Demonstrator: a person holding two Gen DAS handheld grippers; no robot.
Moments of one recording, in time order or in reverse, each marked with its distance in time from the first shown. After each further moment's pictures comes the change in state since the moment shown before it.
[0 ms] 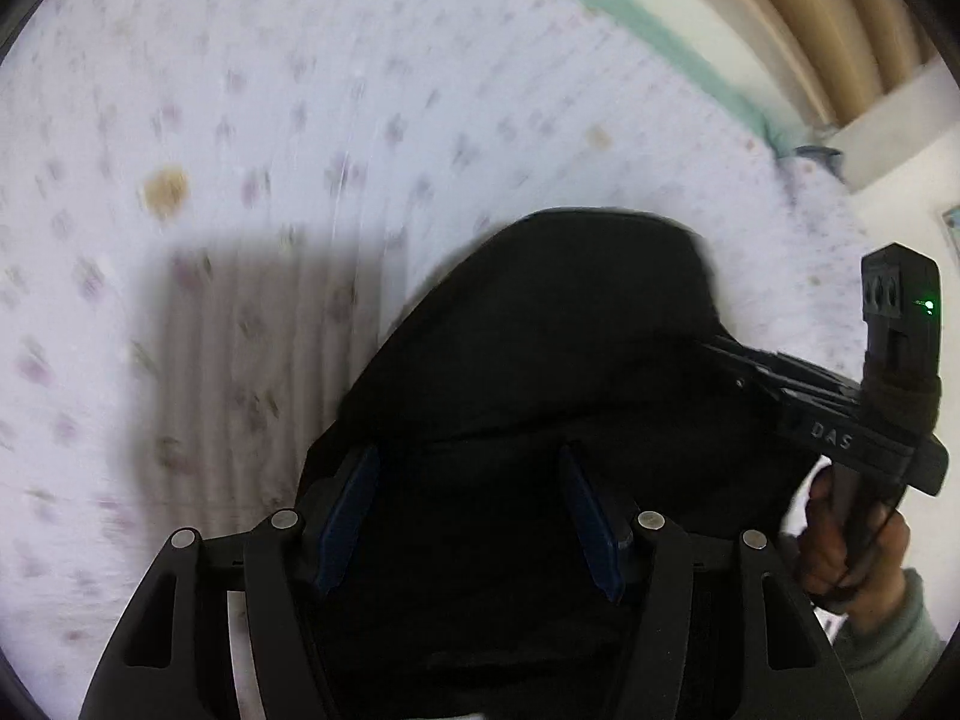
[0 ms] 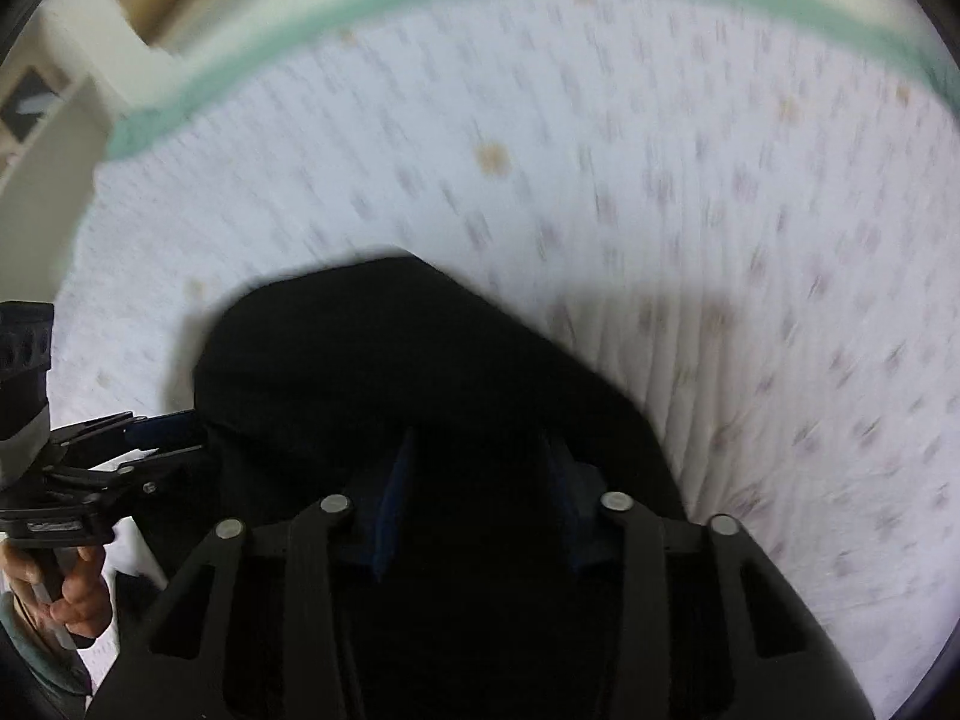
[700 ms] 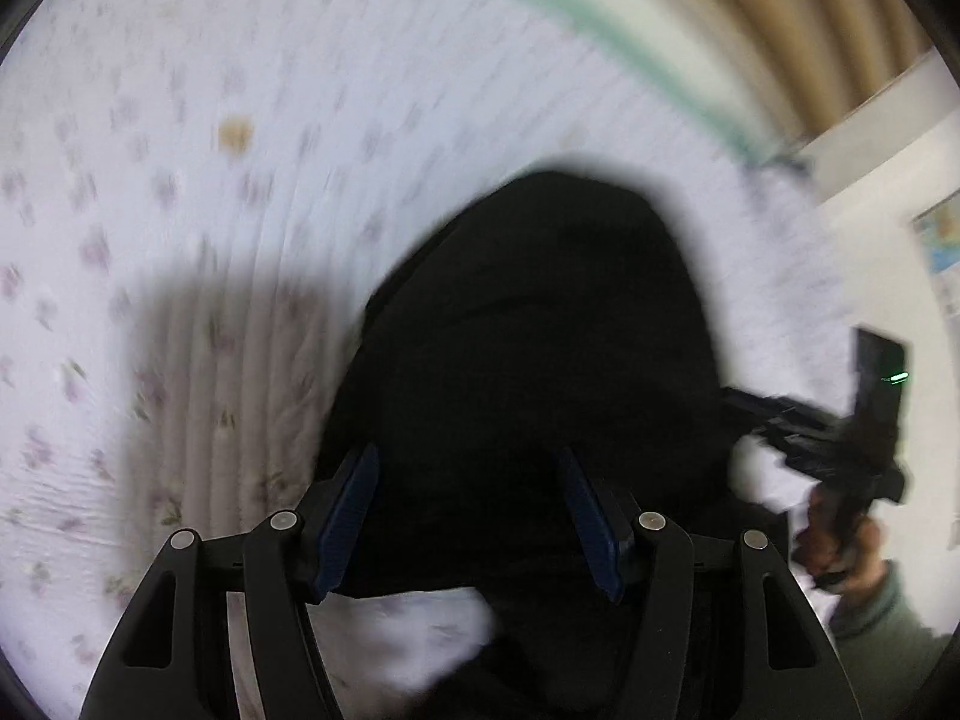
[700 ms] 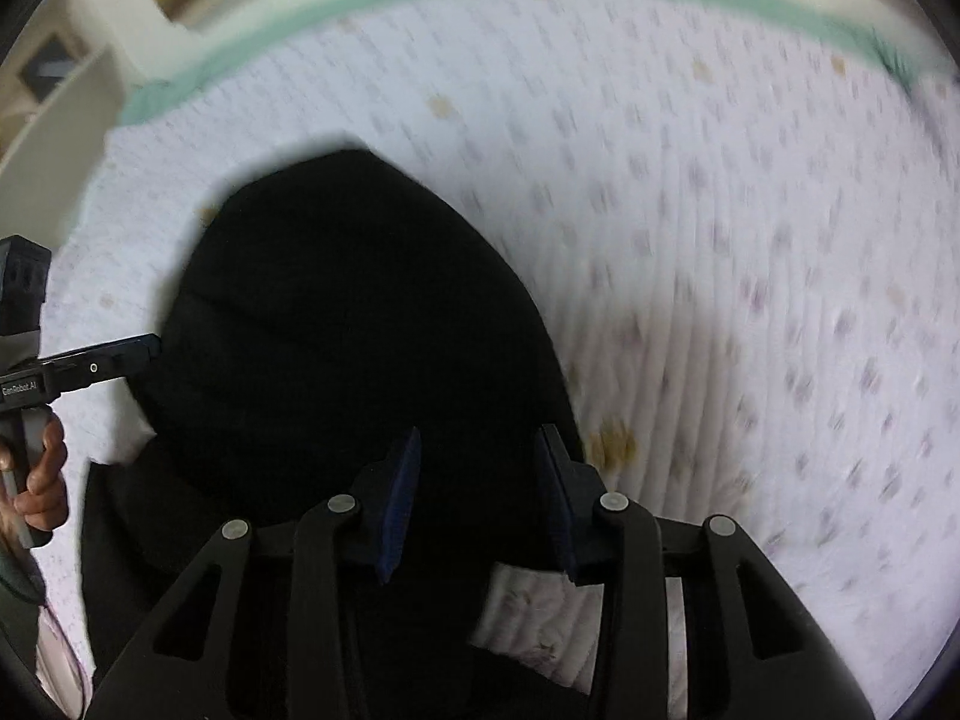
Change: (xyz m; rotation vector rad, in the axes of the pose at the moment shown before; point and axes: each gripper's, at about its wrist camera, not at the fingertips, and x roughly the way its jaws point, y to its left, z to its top) left arm -0.018 0.011 -0.043 -0.022 0.012 -0.027; right arm -0.050 -0.032 -0.074 -0.043 0.010 -0.048
